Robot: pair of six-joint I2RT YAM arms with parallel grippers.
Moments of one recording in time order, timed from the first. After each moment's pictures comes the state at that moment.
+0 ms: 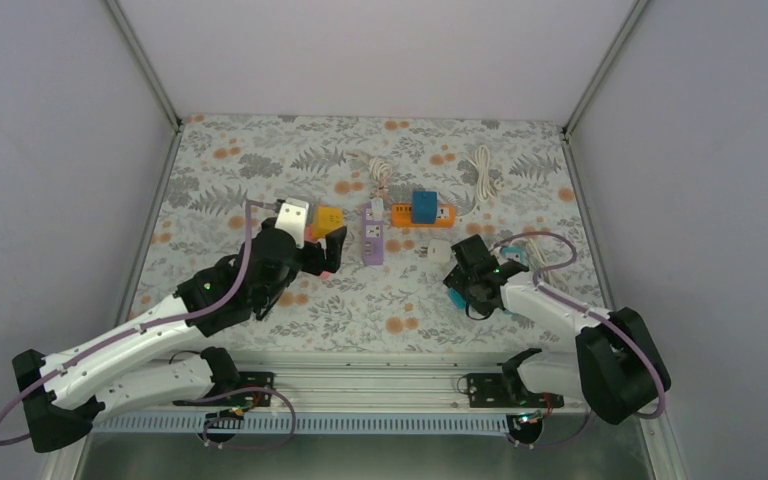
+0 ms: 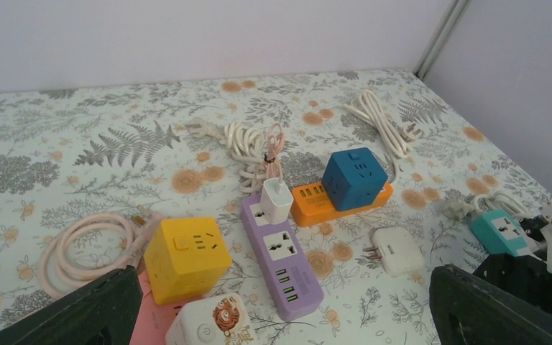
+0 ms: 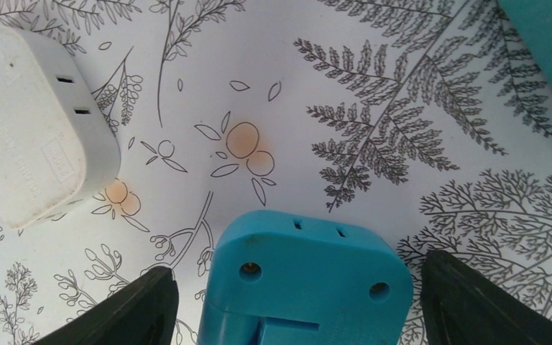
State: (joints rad) left arm -0.97 0.87 0.84 -0.38 -0.49 -0.42; right arm 0.49 1.23 0.54 -0.53 0.17 1.15
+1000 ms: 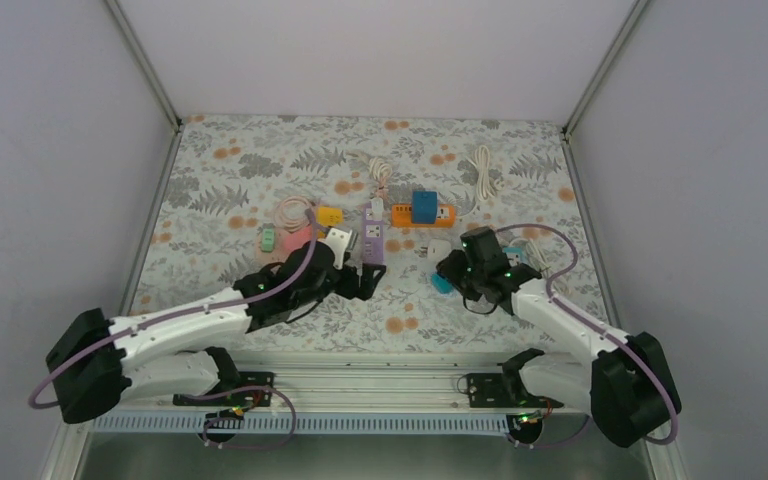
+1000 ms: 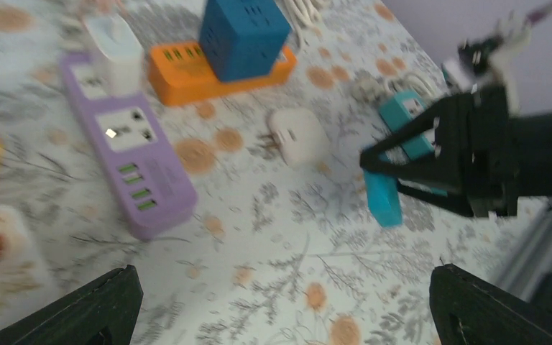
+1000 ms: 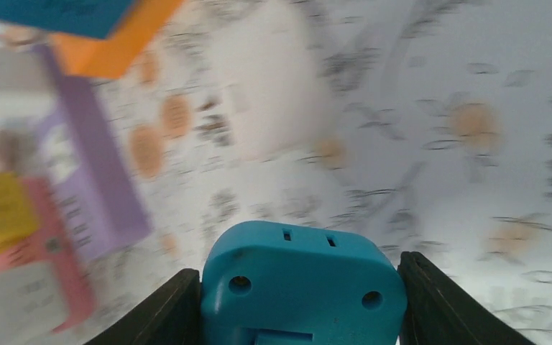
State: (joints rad) left arm -0.97 1.09 0.65 -0.07 -0.14 -0.55; right arm 0.48 1.13 0.54 -0.41 -0.02 1.07
